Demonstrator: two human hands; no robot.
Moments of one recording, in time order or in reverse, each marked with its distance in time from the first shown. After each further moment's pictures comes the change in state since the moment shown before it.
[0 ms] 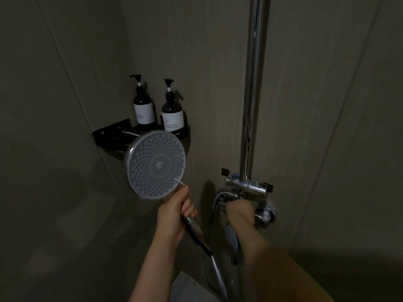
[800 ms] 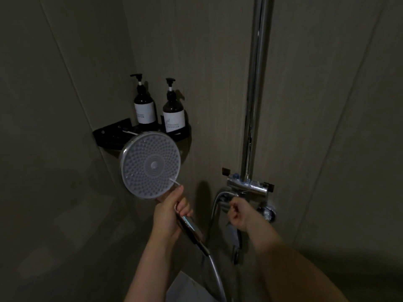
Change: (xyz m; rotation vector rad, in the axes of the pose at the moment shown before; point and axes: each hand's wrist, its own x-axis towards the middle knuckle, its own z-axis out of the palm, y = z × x) left_hand 0.005 0.006 -0.011 -0.031 0.015 0.006; right_hand 0.009 0.006 -0.010 0.866 -0.497 0.356
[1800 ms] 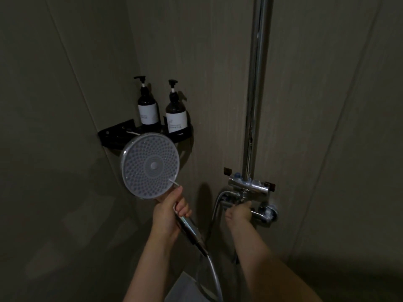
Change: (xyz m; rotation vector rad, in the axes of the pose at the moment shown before) left_hand -0.003 0.001 -0.008 0.014 0.005 0.025; right_hand -0.003 0.022 0.021 0.459 0.183 -0.160
